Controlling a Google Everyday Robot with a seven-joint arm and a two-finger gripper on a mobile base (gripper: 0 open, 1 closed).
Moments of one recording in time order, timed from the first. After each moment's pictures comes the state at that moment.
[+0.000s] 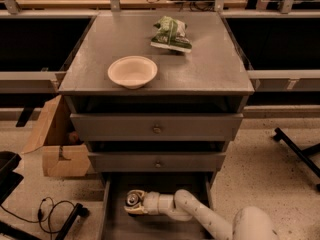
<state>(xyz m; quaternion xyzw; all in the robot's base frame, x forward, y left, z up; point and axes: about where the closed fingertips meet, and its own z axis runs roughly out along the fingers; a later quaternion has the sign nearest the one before) 0.555 0.127 0.217 -0.49 0.60 0.41 0.48</state>
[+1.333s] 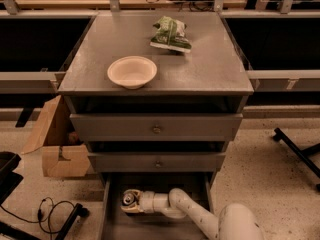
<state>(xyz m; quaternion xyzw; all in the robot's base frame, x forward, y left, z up) 0.571 0.150 0.187 -0.50 0.60 0.40 0.48</state>
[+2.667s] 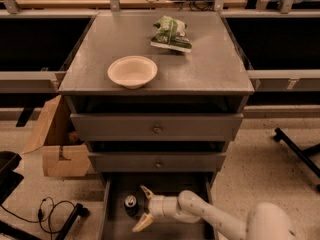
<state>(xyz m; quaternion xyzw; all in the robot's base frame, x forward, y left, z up) 0.543 0.095 0.209 -0.54 0.63 0.35 0.44</state>
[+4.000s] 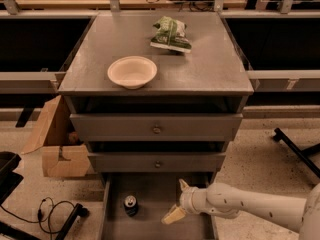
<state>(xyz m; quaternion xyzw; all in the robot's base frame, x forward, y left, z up) 0.513 -0.062 0.329 -0.48 0.78 0.20 0.33</state>
